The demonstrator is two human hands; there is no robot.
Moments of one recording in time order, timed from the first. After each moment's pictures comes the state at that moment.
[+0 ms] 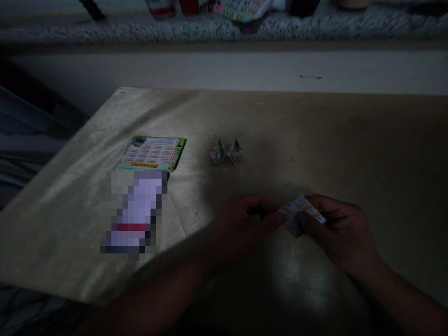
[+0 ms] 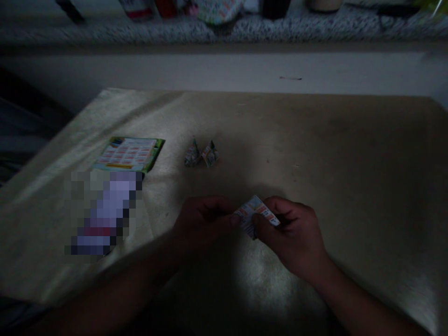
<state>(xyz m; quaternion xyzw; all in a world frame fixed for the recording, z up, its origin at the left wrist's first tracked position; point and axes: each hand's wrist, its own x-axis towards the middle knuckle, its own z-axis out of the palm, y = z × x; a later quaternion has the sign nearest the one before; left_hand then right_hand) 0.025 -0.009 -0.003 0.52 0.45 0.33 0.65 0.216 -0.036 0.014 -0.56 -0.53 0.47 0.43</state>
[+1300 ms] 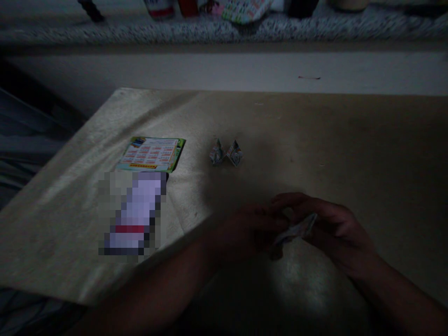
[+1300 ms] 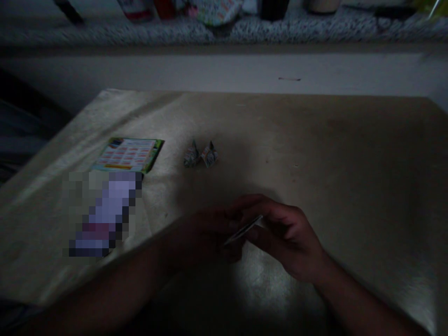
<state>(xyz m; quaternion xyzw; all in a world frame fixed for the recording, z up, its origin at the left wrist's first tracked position) 0.032 -0.007 -0.001 0.23 0.27 0.20 0.91 0.222 -0.037 0.009 -0.39 -0.52 0.61 0.45</state>
